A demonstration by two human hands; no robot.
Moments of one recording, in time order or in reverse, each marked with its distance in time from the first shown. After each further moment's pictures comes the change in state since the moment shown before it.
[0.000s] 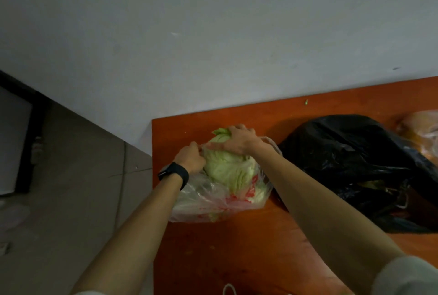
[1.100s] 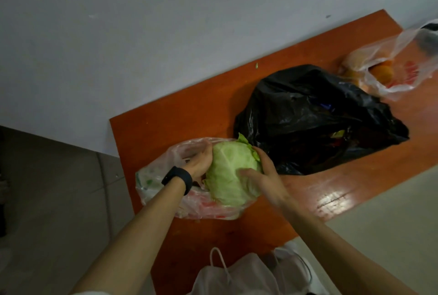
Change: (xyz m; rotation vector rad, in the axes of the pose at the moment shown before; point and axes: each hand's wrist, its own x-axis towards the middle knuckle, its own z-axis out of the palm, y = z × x) left_hand -0.064 0.057 0.086 -0.344 -0.486 -0.003; right_hand -0.161 0.129 0.136 1.094 0.353 0.149
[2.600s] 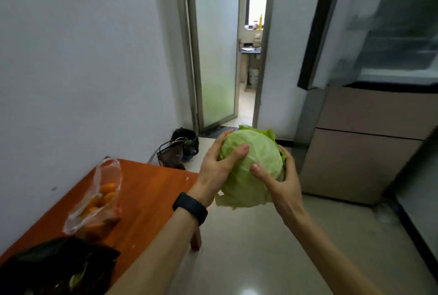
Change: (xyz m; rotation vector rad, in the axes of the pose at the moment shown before) left_hand -0.245 0.316 0.635 0.033 -0.596 1.118; right_hand -0.385 0.106 -0.533 0.510 1.189 -0.674
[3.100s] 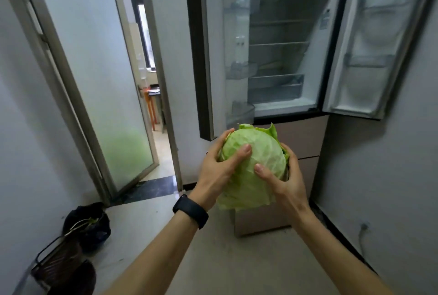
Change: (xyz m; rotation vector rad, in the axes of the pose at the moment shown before) left_hand 0.255 0.031 0.274 -0.012 -0.443 0.190; right_hand 0.225 -0.045 -0.235 -0.100 0.425 -0.247
